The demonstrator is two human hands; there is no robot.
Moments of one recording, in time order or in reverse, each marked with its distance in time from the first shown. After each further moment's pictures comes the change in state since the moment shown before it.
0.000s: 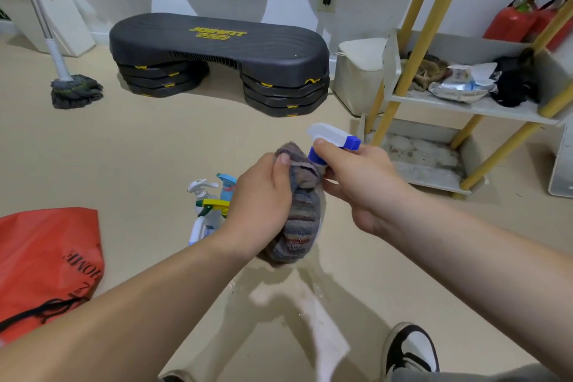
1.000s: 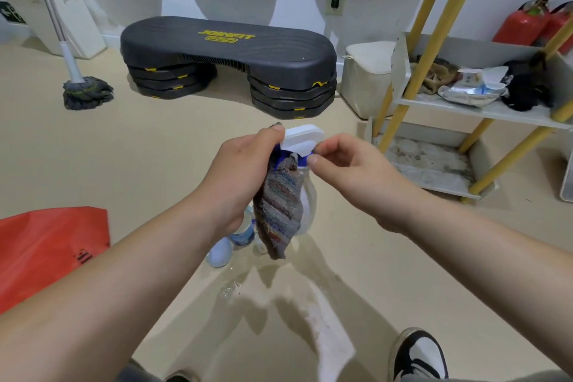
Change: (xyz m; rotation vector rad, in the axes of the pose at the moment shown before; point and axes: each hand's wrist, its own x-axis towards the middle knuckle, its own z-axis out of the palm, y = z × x) left_hand 0.015 0.024 -0.052 -0.550 -0.139 -0.310; right_hand 0.003 -0.002 -0.006 -0.446 -0.224 -0.333
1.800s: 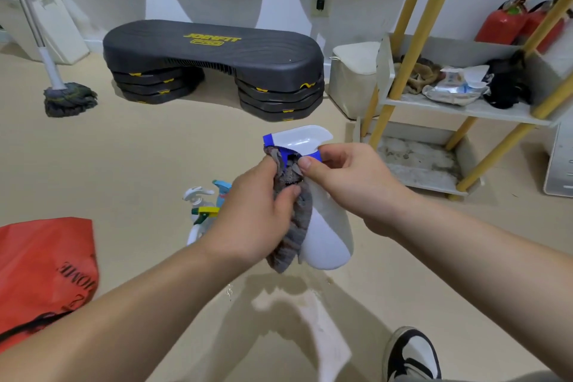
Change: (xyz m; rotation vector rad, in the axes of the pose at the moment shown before) left_hand -0.015 -0.036 0.018 0.610 -0.051 0.351; right_hand 0.001 0.008 -0.009 0.089 0.015 0.033
